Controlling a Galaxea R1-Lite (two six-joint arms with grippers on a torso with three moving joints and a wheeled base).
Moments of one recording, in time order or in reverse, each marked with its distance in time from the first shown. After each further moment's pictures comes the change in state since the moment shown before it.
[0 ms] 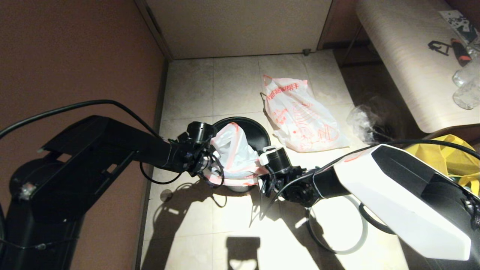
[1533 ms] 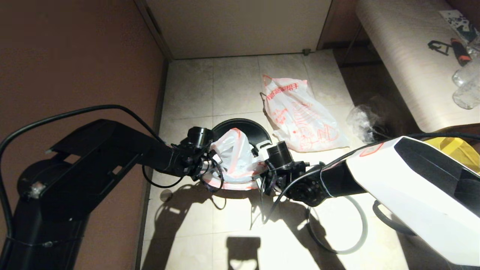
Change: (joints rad) left arm 0.014 0.021 0.026 -0.030 -0.074 0.008; right arm 0.028 -0.091 0.065 -0.004 0.008 -0.152
